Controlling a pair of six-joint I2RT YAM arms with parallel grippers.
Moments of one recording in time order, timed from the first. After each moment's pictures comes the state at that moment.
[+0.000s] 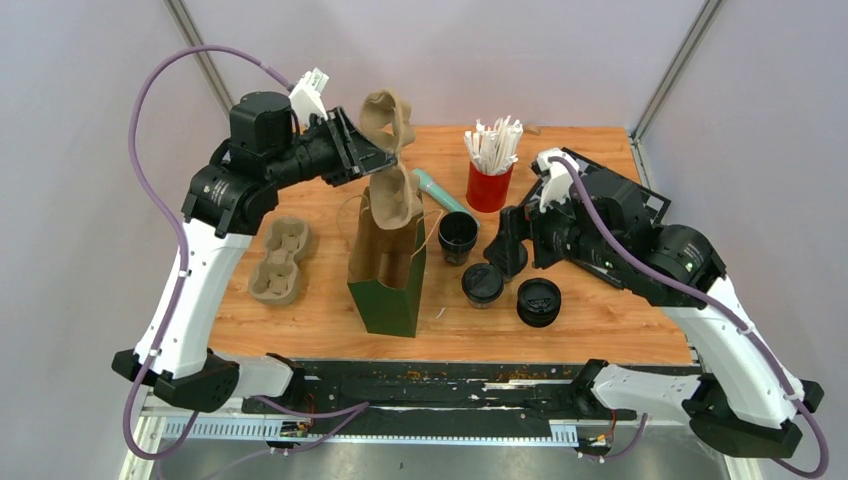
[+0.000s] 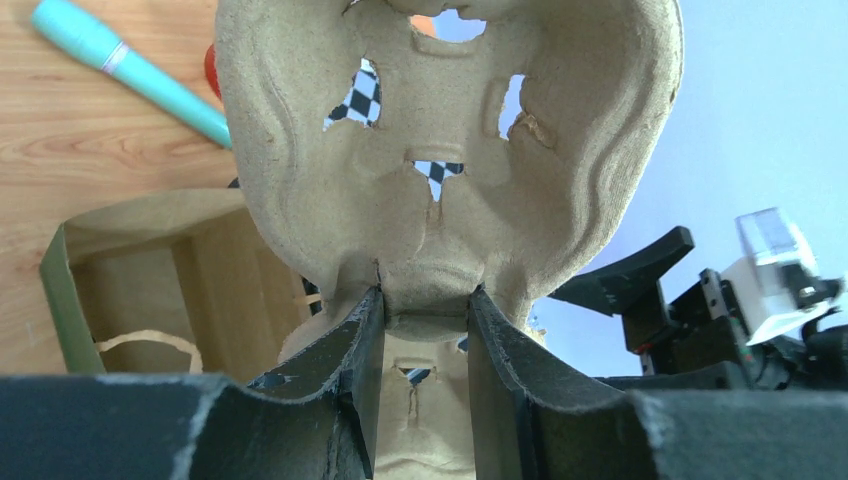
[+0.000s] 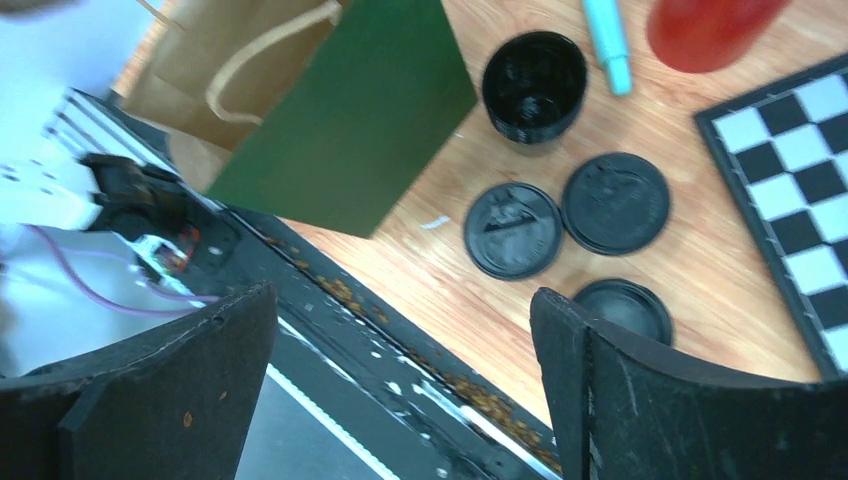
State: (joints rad) left arm -0.45 1.31 1.86 -0.87 0.36 -0.74; right arm 0.81 1.06 1.63 -1.14 0.04 0.29
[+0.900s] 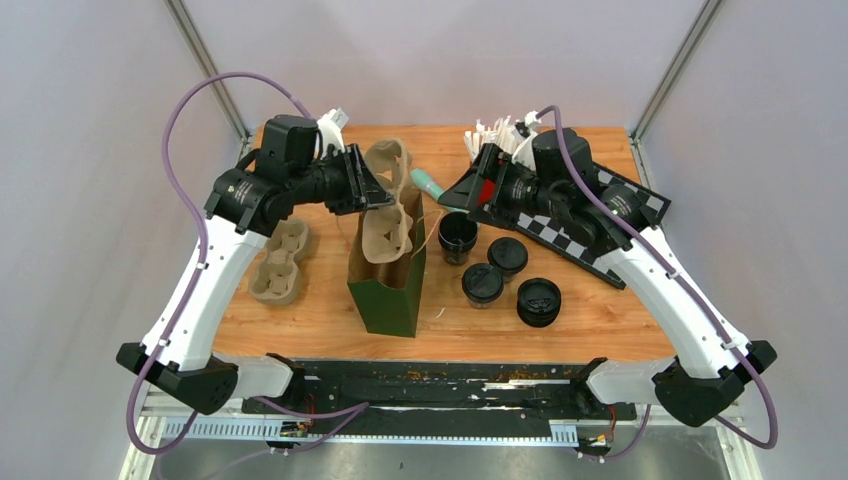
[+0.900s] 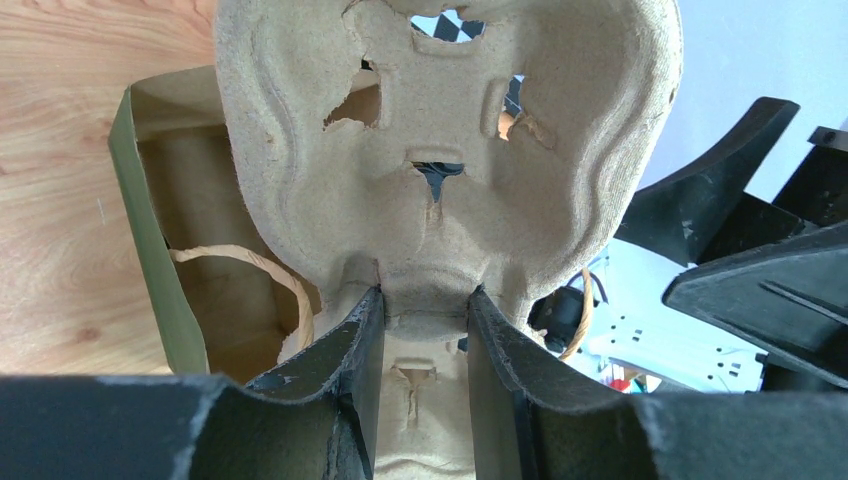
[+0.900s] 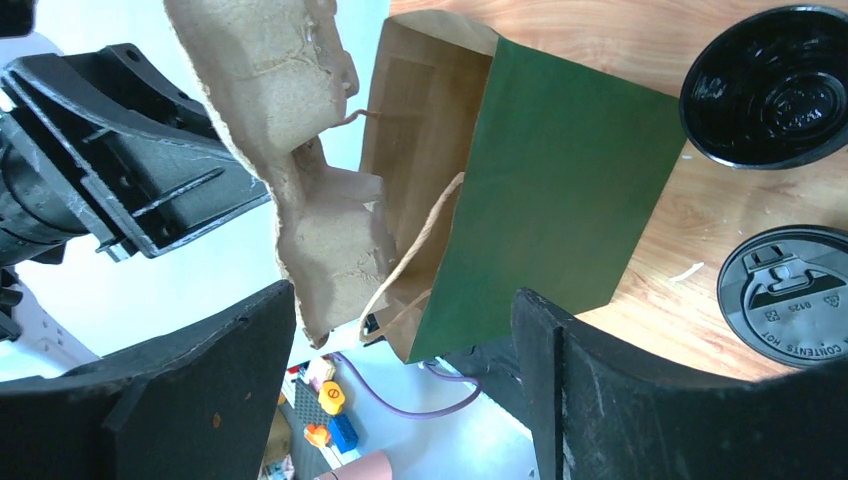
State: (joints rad) left arm -0.46 1.30 1.70 -1.01 0.34 -0.65; right arm 0.64 1.28 1.61 -0.80 -0.26 0.89
